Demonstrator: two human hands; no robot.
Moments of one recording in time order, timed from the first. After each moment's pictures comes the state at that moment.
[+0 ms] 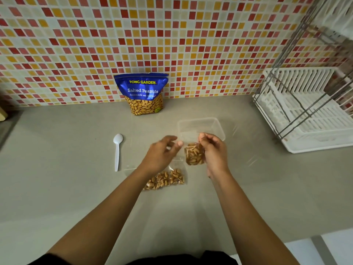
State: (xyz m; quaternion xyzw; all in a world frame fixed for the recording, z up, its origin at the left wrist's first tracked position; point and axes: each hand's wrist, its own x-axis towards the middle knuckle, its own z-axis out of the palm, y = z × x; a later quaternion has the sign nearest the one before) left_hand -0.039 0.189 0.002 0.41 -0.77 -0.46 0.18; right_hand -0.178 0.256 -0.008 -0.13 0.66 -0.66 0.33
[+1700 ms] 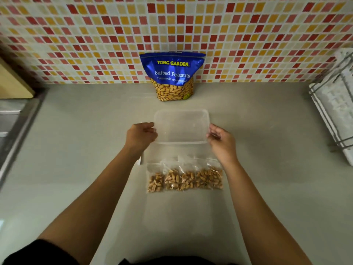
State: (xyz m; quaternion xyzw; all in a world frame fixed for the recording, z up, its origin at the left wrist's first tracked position) left_hand 0.031 0.078 -0.054 0.66 -0.51 -0.51 0.22; right_hand -0.177 0.180 -0.070 -0.32 0.75 -0.47 0.35
